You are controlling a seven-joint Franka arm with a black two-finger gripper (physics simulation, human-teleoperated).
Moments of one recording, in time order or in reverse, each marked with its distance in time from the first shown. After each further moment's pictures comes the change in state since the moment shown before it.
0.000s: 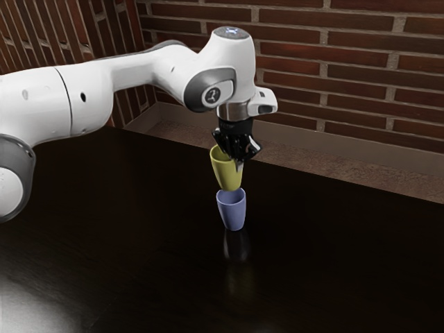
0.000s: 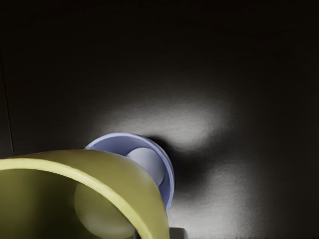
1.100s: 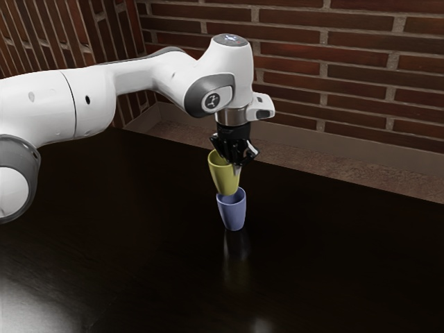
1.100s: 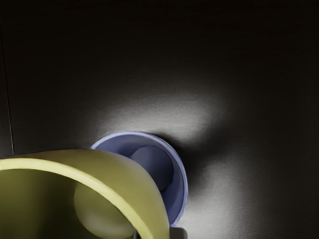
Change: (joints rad) arm -0.002 0.017 0.023 -0.008 -0.008 0.015 -0.019
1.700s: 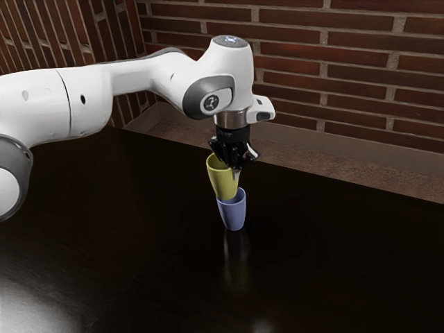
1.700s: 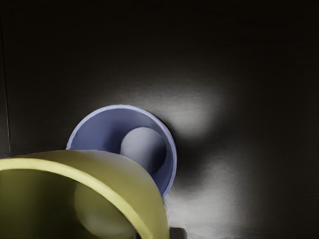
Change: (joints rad) arm -0.001 -0.042 -0.007 -0.057 -0.014 0.000 -0.053
